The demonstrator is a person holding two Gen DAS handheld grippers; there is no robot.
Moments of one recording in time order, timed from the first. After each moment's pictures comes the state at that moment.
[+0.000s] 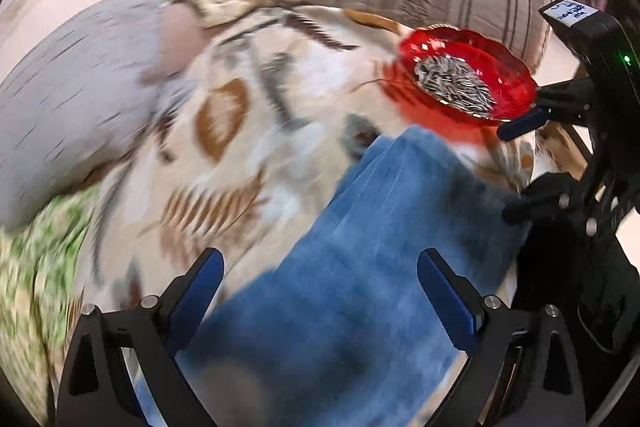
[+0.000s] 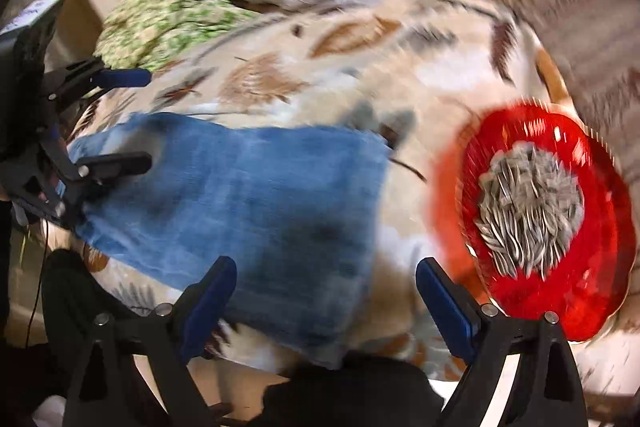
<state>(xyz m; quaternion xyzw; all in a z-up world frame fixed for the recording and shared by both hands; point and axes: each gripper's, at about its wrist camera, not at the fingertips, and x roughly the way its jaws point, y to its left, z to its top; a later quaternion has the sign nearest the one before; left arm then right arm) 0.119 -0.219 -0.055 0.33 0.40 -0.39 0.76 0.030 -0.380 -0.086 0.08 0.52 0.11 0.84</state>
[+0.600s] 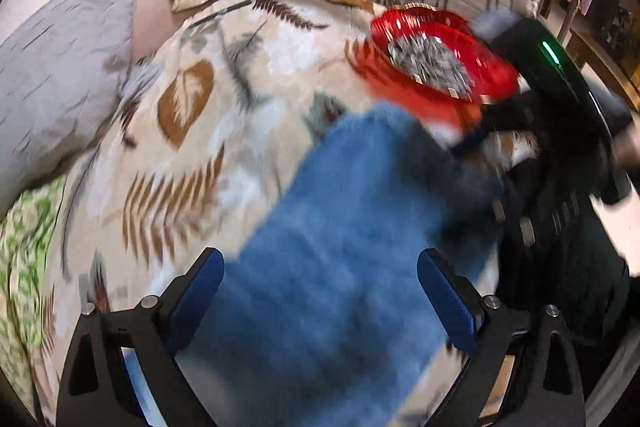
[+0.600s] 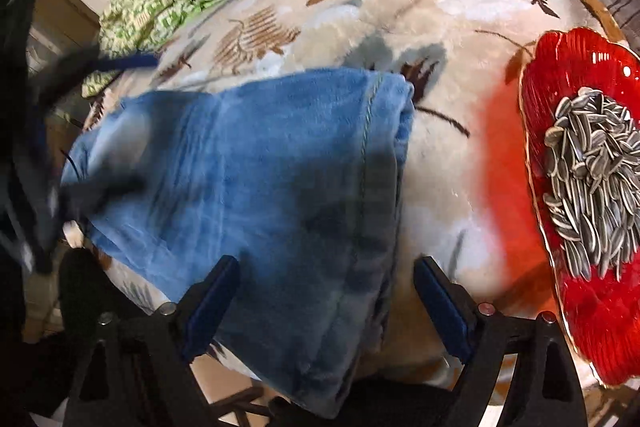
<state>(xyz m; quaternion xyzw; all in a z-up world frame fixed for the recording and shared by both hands) 0.100 -0.197 -0.075 0.31 0.44 -0.41 0.74 0.062 -0.375 -0.142 0.13 0.57 0.17 0.80</state>
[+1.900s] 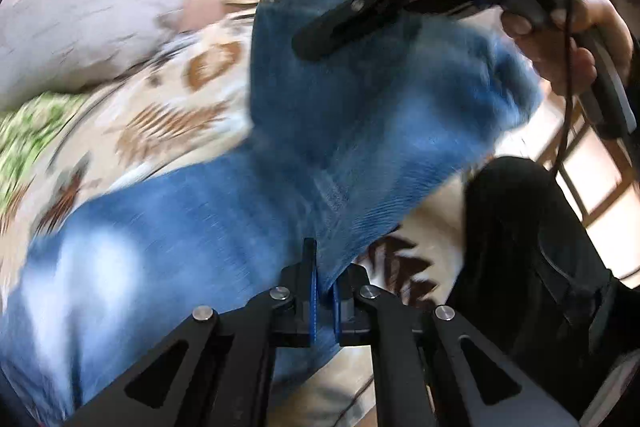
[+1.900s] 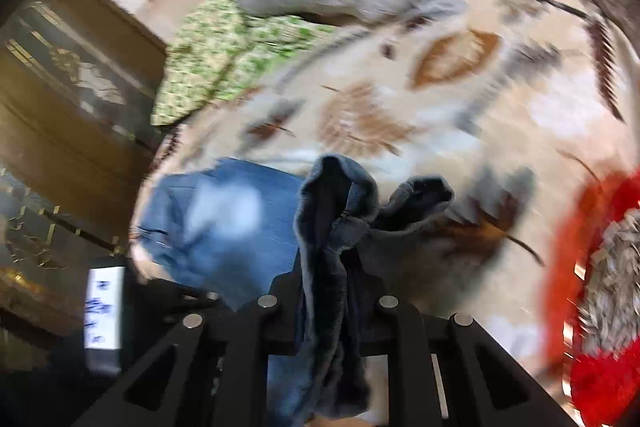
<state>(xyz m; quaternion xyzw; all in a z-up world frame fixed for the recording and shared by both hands) 0.056 -0.126 -0.099 0.17 0.41 -0.37 0.81 0.116 -0.324 -0.052 0.18 0.50 0.27 0.80</state>
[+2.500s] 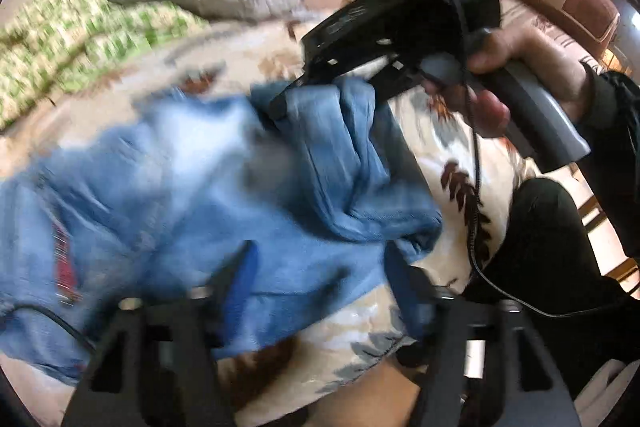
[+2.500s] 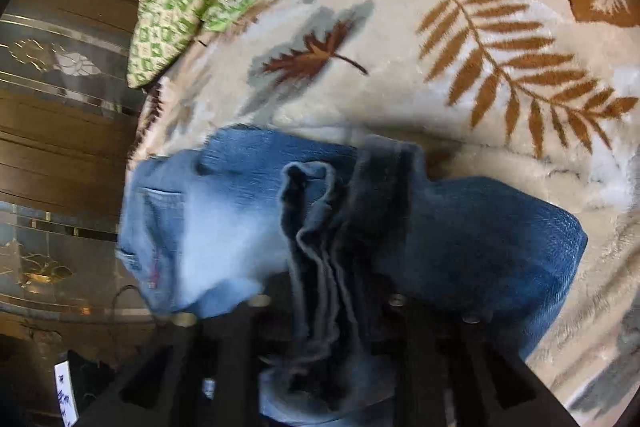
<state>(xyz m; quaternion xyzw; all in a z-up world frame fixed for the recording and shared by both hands) 0.035 0.000 -0.086 0.07 0.43 -0.26 0.86 0.196 -0.155 -0.124 0.19 0.61 0.29 0.71</state>
